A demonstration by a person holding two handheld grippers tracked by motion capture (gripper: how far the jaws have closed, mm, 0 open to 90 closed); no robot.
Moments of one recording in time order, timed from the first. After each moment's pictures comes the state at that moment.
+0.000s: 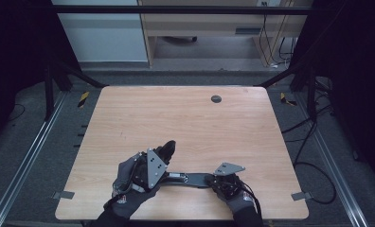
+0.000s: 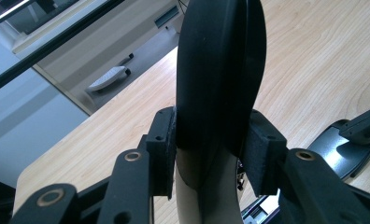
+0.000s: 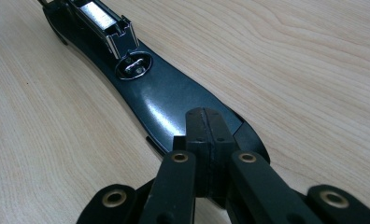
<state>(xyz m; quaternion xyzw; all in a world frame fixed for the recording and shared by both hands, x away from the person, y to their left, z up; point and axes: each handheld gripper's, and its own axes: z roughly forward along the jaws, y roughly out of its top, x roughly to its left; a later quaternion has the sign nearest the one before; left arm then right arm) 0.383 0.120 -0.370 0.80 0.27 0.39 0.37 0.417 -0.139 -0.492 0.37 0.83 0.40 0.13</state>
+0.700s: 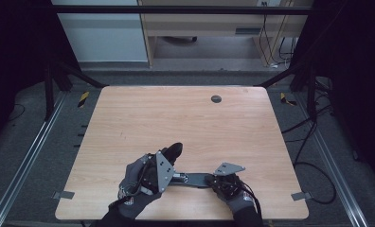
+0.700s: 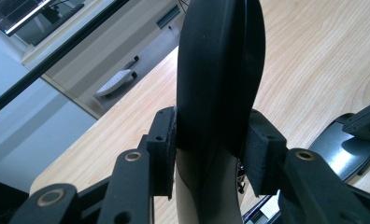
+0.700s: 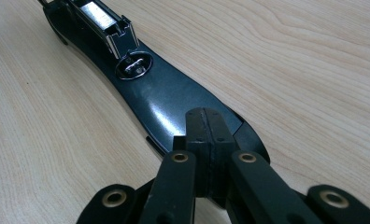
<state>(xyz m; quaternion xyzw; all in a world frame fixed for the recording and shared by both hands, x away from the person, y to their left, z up) 0.381 0.104 -0.377 0.81 0.24 0.41 0.35 0.417 -0.139 -0.492 0.36 0.83 0.40 0.13</state>
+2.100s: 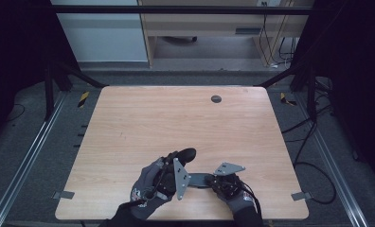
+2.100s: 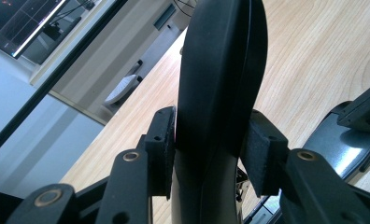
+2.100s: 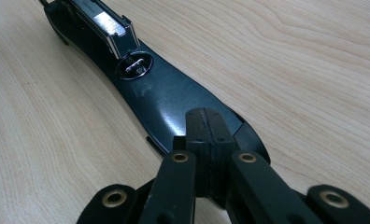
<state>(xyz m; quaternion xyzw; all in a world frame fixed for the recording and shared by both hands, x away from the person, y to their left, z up) 0.378 0.073 -0.395 0.82 0.19 0.44 0.31 0.417 -0.139 -0.493 0.36 0.83 0.40 0.13</state>
